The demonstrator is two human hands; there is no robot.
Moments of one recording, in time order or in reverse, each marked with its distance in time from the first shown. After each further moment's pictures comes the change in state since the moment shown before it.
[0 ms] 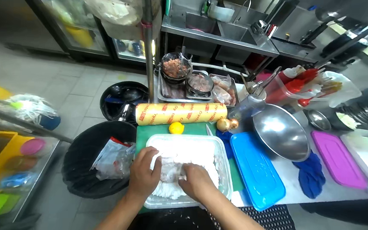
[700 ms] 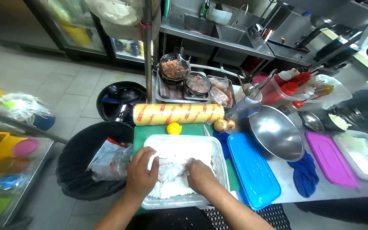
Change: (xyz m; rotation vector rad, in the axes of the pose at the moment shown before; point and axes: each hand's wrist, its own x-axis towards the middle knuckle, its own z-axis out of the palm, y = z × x) left_hand 0.003 0.000 0.001 -0.004 0.011 -0.001; right_hand 0.017 0.032 -0.002 -0.163 0.027 0.042
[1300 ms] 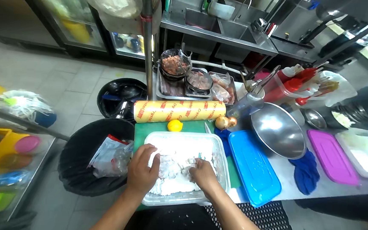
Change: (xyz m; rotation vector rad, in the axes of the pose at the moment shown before) left_hand -0.002 0.001 -0.001 -0.011 -0.016 -0.012; right_hand -0.007 0.005 0.021 0.951 0.181 0.288
